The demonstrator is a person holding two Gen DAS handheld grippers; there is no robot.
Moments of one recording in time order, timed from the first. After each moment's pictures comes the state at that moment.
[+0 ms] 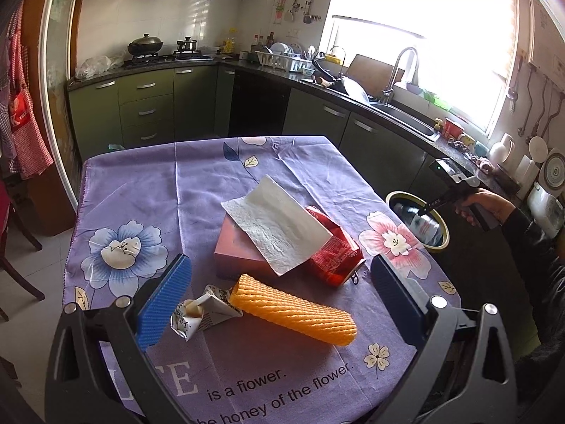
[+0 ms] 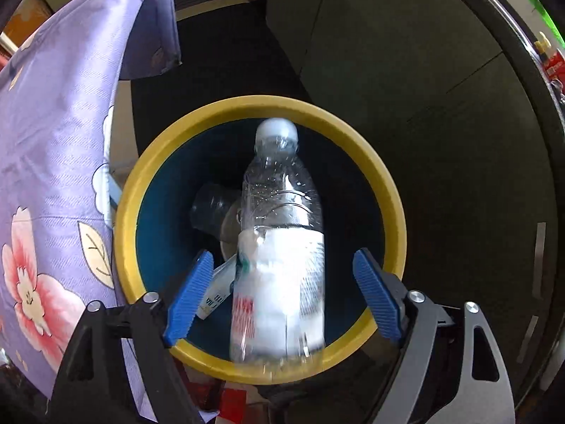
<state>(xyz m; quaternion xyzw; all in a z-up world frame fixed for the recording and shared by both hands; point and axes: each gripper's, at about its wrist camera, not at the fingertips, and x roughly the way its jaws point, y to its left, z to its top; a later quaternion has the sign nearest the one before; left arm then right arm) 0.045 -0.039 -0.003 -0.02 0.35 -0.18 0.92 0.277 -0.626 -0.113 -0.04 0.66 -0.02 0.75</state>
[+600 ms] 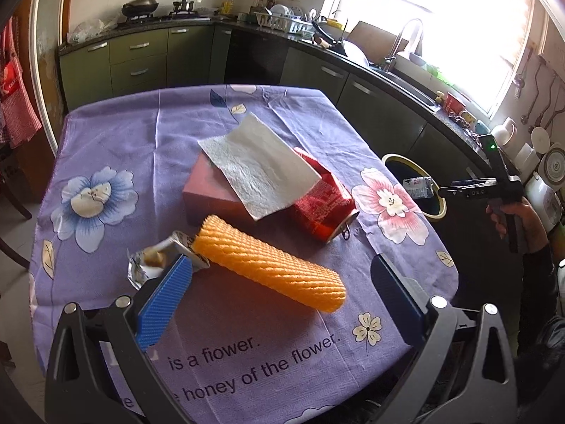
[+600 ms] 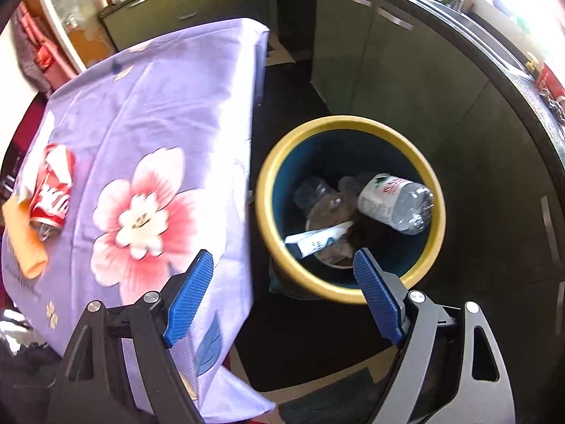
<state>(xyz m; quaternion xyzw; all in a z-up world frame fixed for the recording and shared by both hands) 0.046 -0.062 -0.052 -0.04 0.43 -0.19 0.88 0.138 -0.555 -0.046 -0.02 0.55 0.08 0.83</state>
